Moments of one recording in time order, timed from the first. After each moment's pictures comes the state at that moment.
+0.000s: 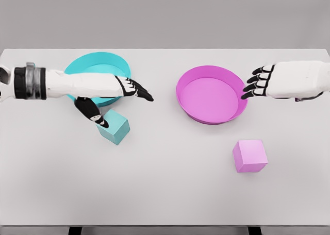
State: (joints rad) left arm -0.95 0.90 -1.02 -1.66 0.15 -0.44 -0.61; right arm -1.09 -1.18 1.06 -1.76 0.34 -0.61 0.61
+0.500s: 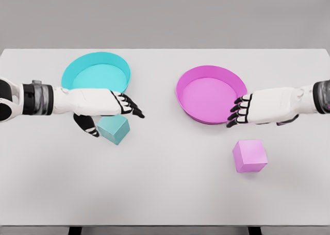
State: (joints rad) left arm -0.89 0.93 -1.03 -1.76 -0.12 -0.34 -0.61; right arm -1.11 -1.11 1.23 -1.76 0.34 -0.61 0.61
